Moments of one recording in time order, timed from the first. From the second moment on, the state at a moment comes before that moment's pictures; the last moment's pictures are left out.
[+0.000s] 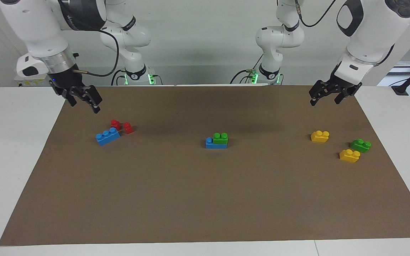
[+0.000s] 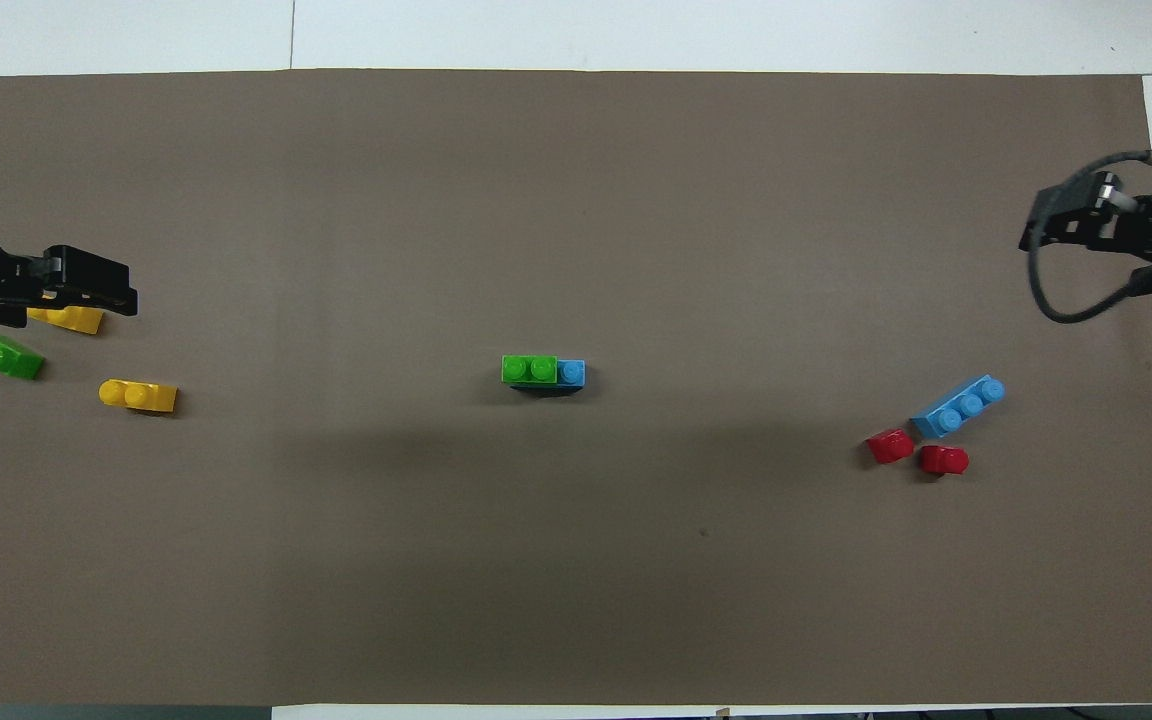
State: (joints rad) left arm -0.09 0.01 0.01 -1.61 -0.03 1.61 -0.09; right arm 0.08 0.03 -0.04 -1.61 0.01 1.71 0.55
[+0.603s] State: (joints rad) left arm -0.19 -0.02 0.00 -1.70 -0.03 1.64 -0.55; right arm 0.19 0.10 -0.04 -1.77 0.39 1.86 1.32
